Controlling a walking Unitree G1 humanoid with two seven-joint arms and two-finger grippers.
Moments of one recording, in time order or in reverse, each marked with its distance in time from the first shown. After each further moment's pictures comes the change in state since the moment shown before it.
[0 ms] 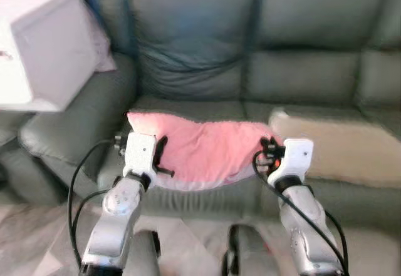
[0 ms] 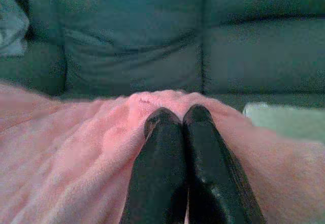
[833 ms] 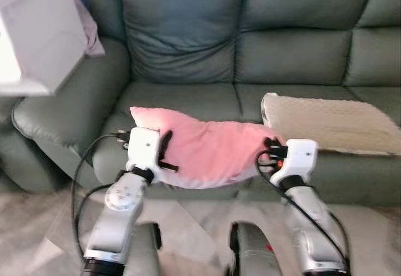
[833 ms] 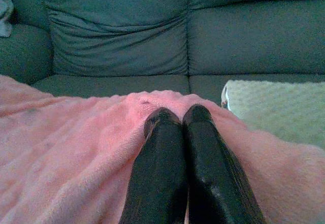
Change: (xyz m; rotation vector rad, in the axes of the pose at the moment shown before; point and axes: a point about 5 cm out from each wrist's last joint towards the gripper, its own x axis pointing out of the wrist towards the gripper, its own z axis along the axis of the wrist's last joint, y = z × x) left arm 0.003 -0.005 0.007 -0.014 -0.037 -0.020; right arm 0.006 -0.006 0.005 -0.023 -0.014 -0.002
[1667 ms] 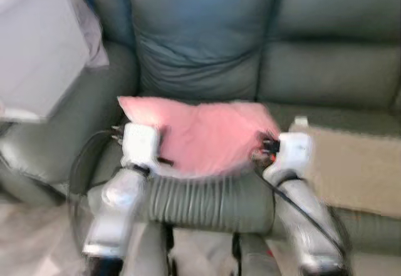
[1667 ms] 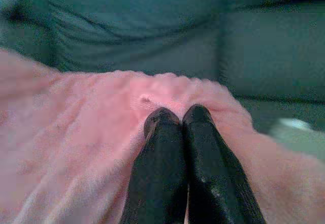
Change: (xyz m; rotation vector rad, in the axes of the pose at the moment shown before) left arm 0.003 -0.004 0.001 0.003 -0.013 -0.006; right arm -0.002 -0.002 -0.003 -0.018 0.014 0.014
